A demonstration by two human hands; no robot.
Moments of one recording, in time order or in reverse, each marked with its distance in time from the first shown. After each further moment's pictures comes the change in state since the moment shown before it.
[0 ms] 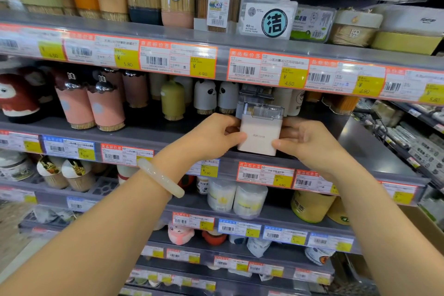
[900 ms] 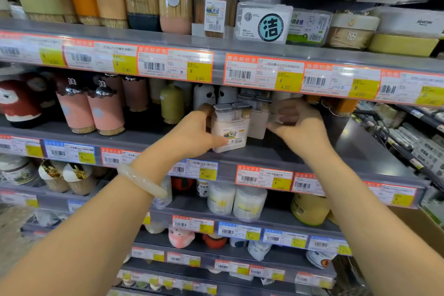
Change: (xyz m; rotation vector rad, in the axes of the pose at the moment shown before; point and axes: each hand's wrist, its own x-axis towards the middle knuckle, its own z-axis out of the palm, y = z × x) left_hand -0.004 -0.010 -0.020 -0.054 0.135 -0.116; right_hand 0.036 0.002 0.008 -0.113 0.405 -0.100
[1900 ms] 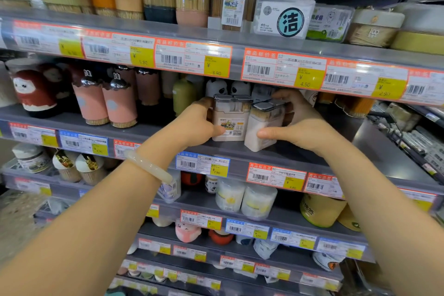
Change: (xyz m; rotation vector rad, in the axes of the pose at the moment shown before) left_hand 0.002 -0.002 -0.015 0.022 0.055 -0.073; right_hand 0.013 -0.008 0.005 -0.087 -0.354 -0.067
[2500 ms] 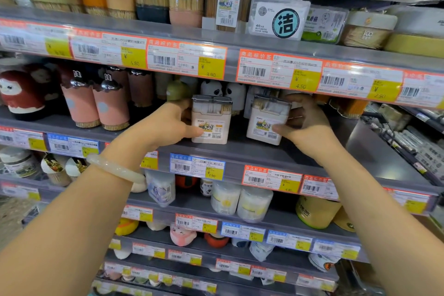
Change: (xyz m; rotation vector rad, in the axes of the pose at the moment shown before) left_hand 0.002 -0.025 -0.028 -0.078 -0.062 0.001; right_hand -0.008 0.014 -0.003 0.071 0.219 0.074
